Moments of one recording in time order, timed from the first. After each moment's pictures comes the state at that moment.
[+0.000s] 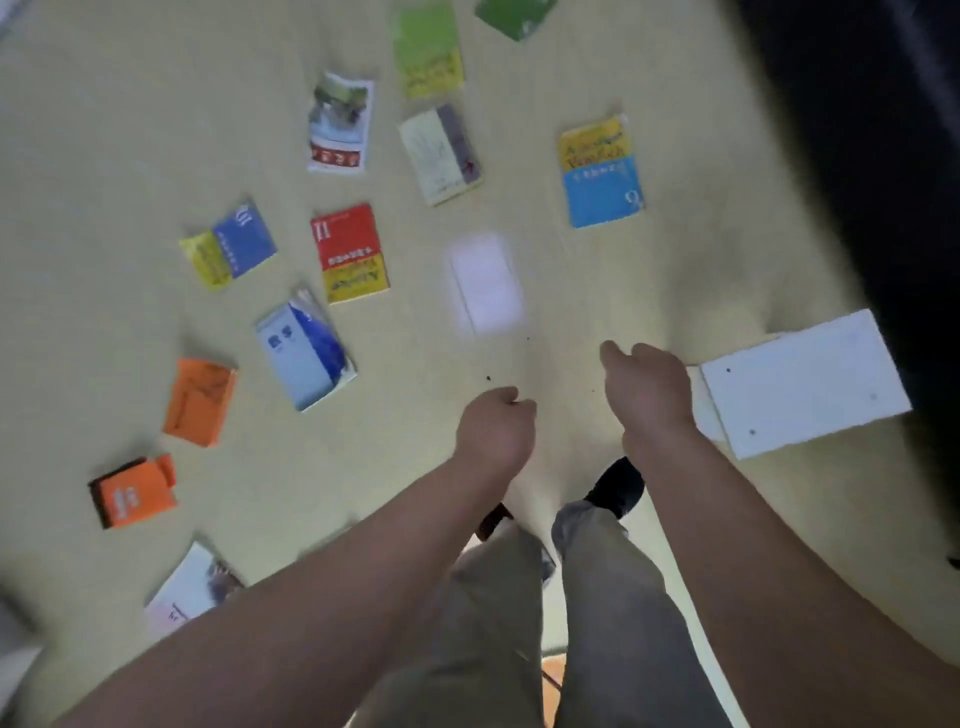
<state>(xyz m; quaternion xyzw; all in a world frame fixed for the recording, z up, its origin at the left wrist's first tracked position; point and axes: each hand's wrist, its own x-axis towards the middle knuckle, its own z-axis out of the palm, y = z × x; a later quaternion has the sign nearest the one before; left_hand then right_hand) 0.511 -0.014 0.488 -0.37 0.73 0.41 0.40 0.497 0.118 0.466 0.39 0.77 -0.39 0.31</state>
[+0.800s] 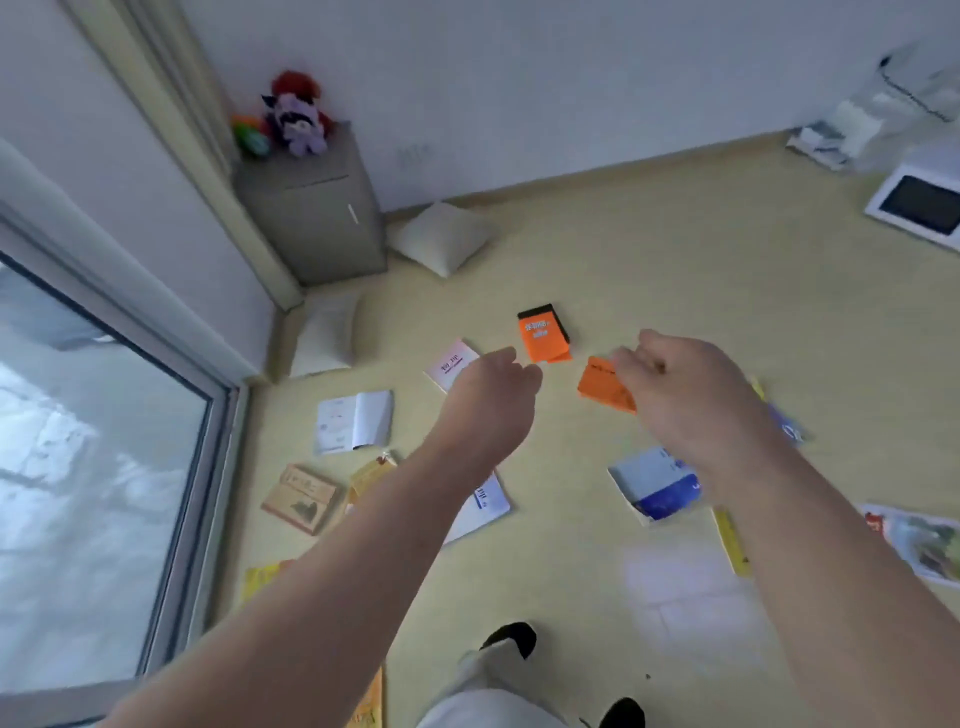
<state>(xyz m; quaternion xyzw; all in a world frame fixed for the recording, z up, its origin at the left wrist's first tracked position) 0.766 -0.326 0.854 -0.70 0.54 0.42 -0.22 0.600 -0.322 0.858 -0.60 0.69 -0.24 0.32</state>
